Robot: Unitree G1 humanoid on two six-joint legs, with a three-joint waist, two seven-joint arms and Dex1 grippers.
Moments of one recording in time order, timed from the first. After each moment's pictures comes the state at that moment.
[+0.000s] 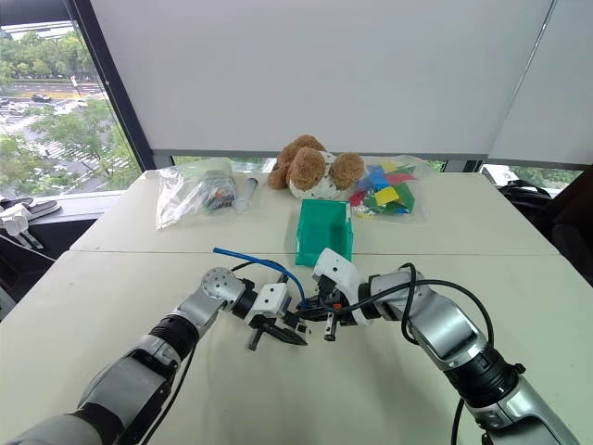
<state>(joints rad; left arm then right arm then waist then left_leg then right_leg) -0.88 0.25 -0.37 0.91 0.02 -0.36 -1.45 -0.58 -0.68 0.34 -0.29 0.30 0.73 0.97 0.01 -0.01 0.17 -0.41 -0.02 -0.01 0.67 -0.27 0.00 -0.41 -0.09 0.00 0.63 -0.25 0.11</state>
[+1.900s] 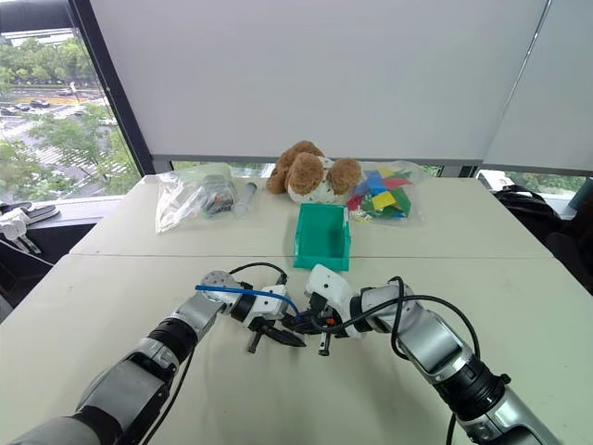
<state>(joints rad) -0.86 0.25 -0.37 0.90 0.03 -0.34 -1.43 -0.54 -0.63 0.41 -0.25 0.16 0.65 0.98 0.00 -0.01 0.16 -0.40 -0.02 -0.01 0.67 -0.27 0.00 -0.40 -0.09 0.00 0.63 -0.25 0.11</state>
